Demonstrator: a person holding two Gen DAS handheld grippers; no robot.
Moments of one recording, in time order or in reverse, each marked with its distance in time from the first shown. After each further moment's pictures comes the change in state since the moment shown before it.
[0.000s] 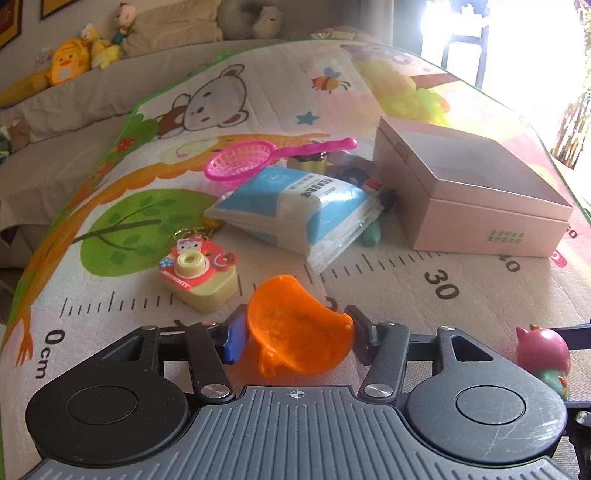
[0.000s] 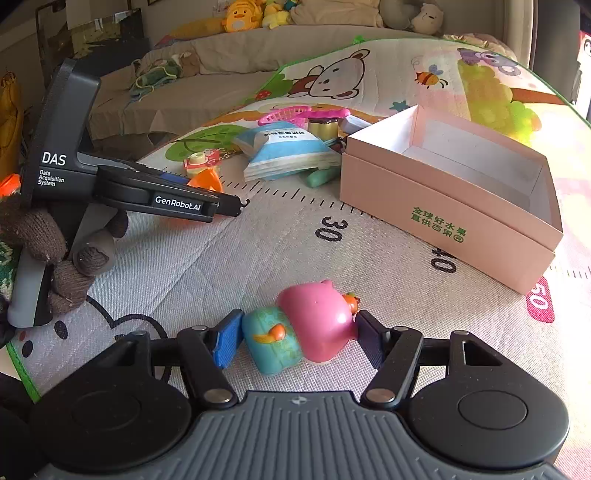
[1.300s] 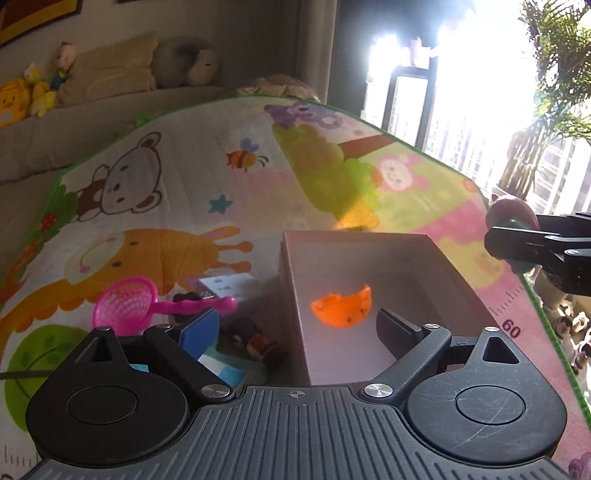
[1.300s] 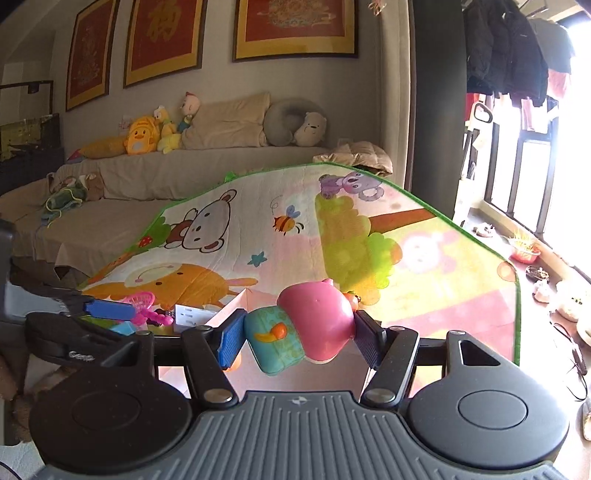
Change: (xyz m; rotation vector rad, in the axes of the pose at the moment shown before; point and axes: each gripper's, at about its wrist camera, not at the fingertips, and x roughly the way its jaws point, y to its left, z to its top) left arm 0.024 -0.063 0.112 0.043 -0.107 -0.147; right arm -0.055 -0.133 0.112 0.125 -0.350 -0.272
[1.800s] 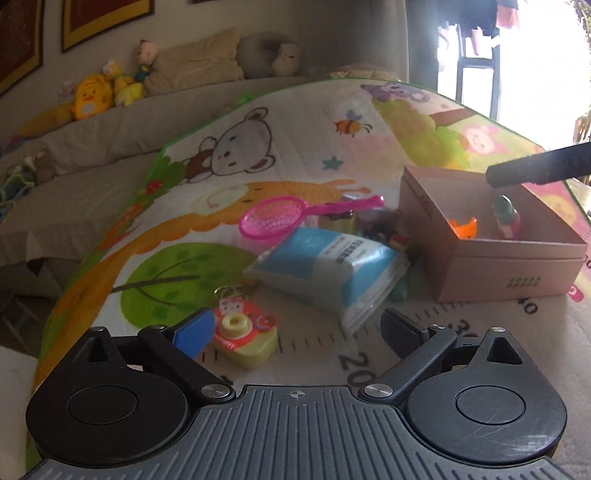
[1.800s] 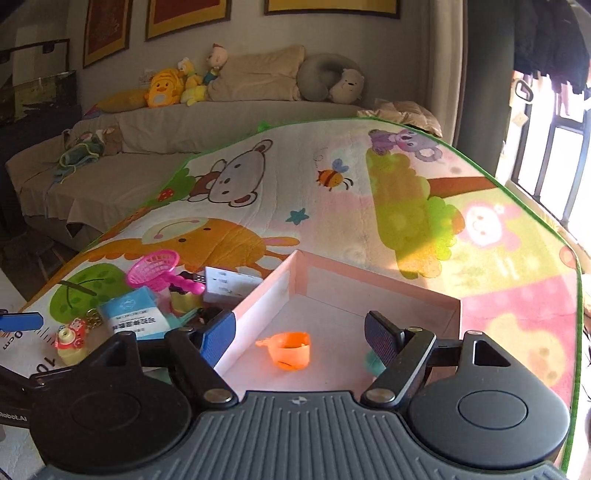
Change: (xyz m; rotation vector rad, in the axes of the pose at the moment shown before) left arm -0.064 0.062 -0.095 -0.023 0.003 0.259; right arm 0.056 0.064 -0.010 -0.083 0.115 0.073
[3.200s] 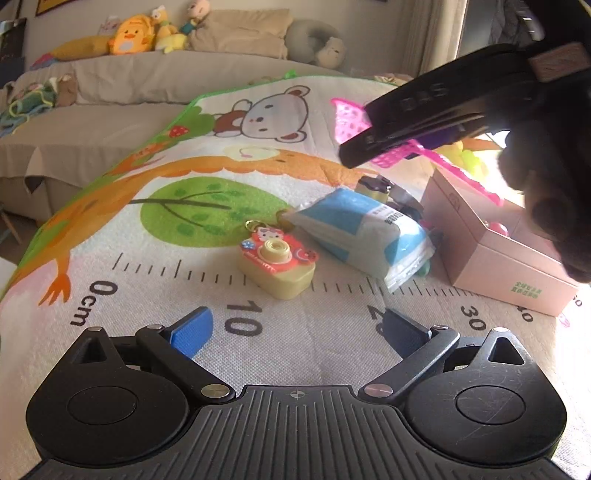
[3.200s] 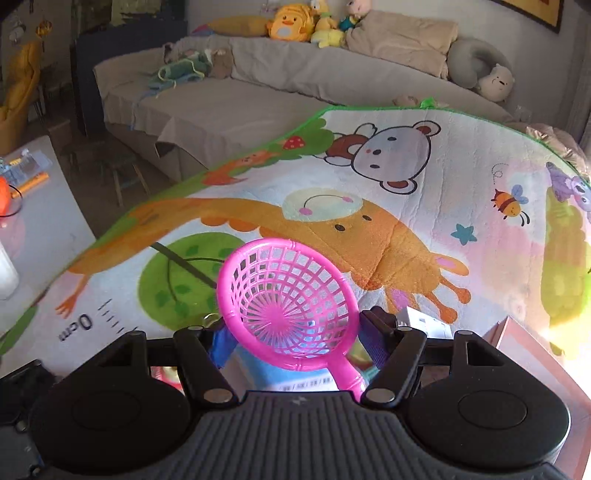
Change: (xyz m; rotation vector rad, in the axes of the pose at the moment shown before) left arm 0.000 0.040 -0.040 -0.255 0.014 -0.073; right arm 0.068 0.154 0.052 -0.255 0.171 0.235
